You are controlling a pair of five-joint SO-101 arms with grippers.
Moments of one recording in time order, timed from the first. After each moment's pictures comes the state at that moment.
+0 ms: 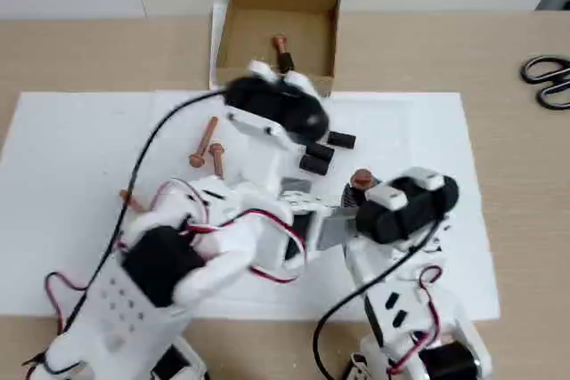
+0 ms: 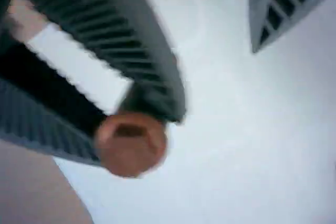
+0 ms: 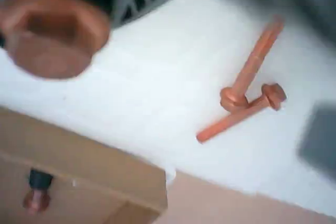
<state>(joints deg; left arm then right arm) 38.9 -39.5 10.7 83.7 25.3 -18.7 -102.8 66.9 59.8 -0.3</state>
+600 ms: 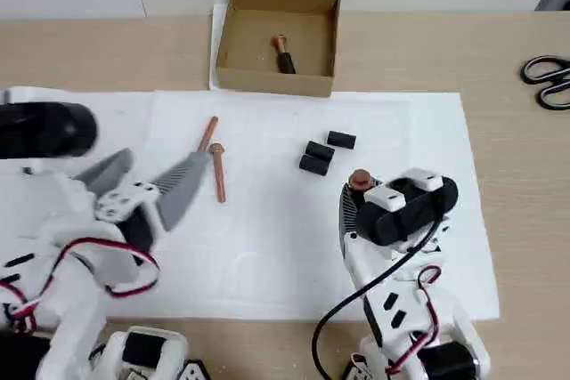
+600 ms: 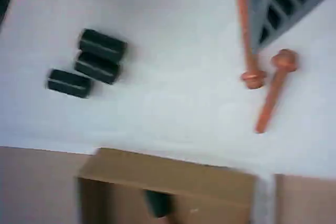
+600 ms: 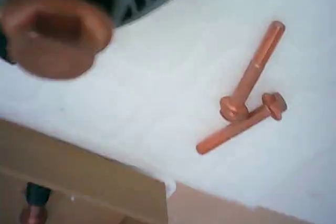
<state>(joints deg) 1.4 -56.9 5.8 94.0 17.4 -18.6 -102.4 68.0 59.4 -0.3</state>
